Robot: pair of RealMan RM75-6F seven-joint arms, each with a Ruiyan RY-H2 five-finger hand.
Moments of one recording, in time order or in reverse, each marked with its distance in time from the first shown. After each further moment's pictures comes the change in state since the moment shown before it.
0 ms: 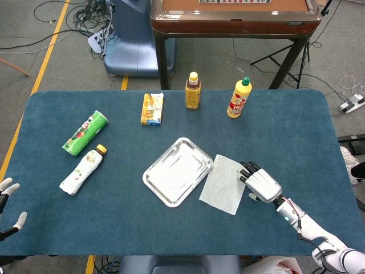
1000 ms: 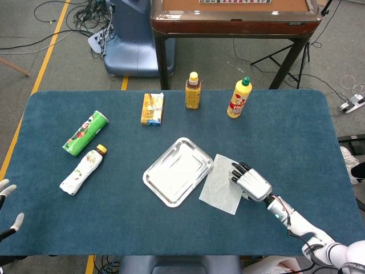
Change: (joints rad) left arm 0.013 0.004 -0.001 0.010 -0.003 0.007 -0.012; right arm 0.053 -0.093 -0.046 0.097 0.032 -0.003 0.028
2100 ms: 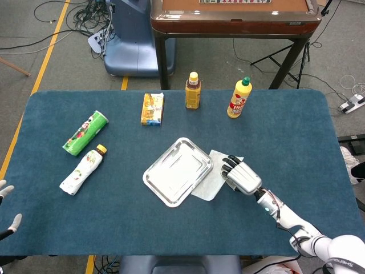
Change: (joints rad) left arm 0.008 0.003 -0.001 0.011 0.001 0.004 -0.016; right arm 0.059 -0.102 0.027 0.117 0.015 0.080 0.119
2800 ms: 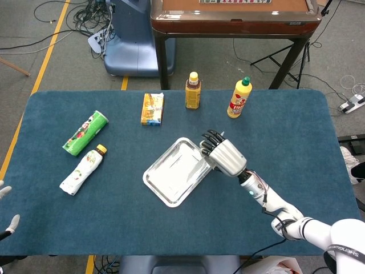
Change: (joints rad) left arm 0.011 0.009 0.003 0.000 0.013 0.017 -0.013; right arm 0.163 0.079 0.175 -0.258 0.034 0.045 -0.158
